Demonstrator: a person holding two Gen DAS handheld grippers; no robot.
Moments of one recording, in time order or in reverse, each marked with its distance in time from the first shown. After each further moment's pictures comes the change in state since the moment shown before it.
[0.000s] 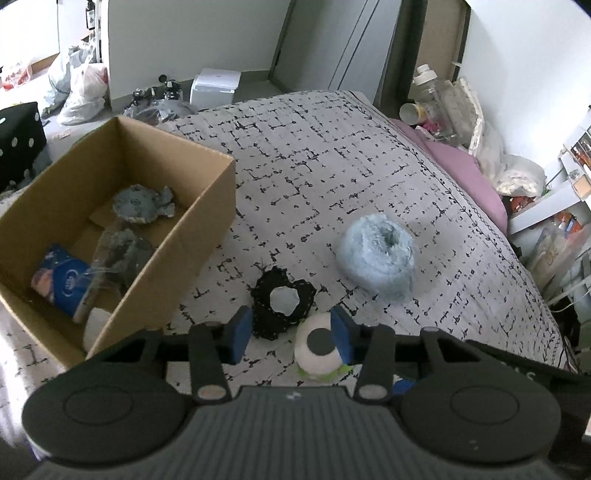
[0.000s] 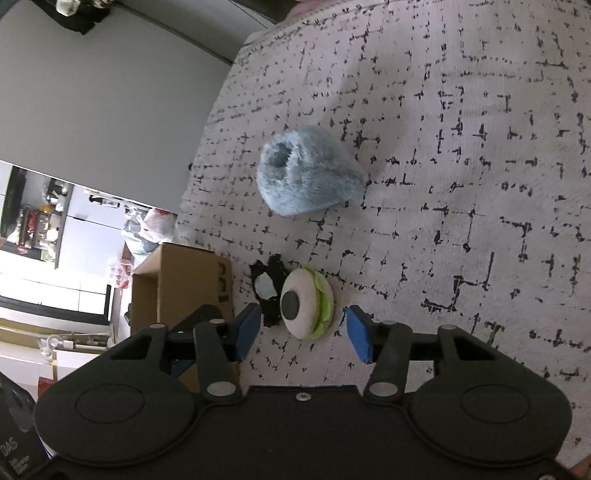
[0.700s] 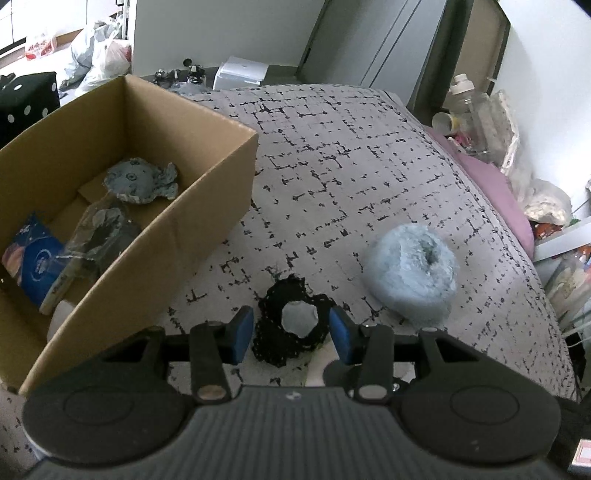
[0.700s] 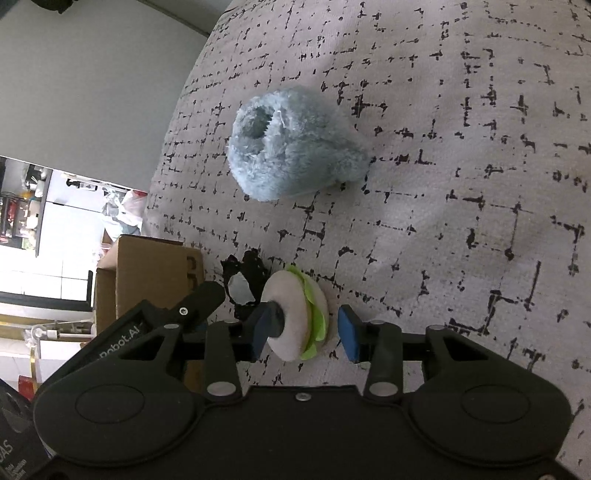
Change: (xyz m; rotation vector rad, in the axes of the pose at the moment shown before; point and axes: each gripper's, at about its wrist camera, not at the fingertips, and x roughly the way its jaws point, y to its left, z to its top) left arm 0.049 0.013 0.001 -0.108 -0.008 0.032; right arm 0.056 0.004 0.009 0.001 0.073 -0.056
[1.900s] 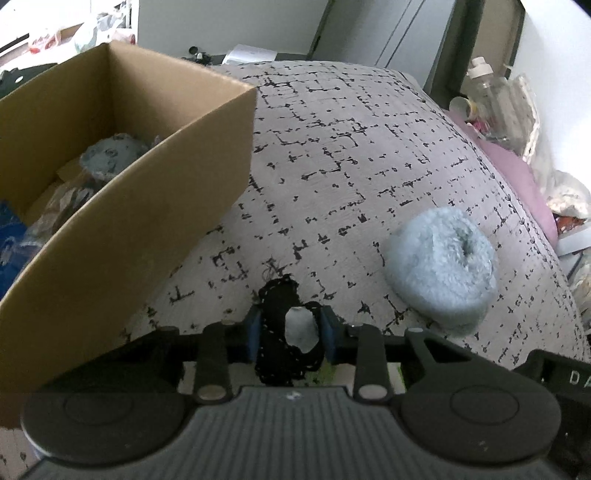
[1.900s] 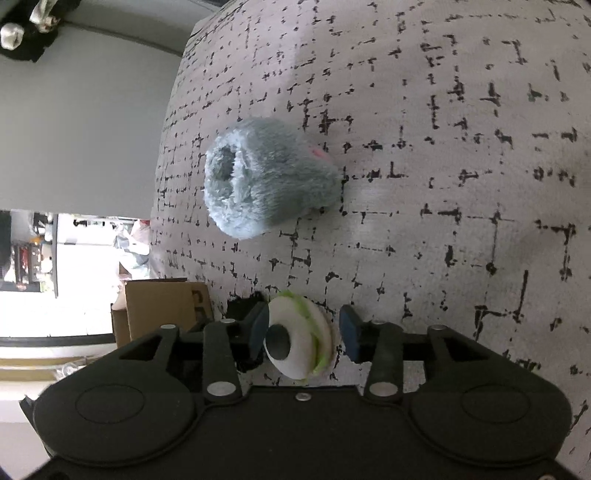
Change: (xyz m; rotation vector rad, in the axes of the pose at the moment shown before) left arm 0.040 -0.001 -0.006 -0.014 0.033 0.033; right arm -0.005 -0.026 0.018 0.167 0.000 0.069
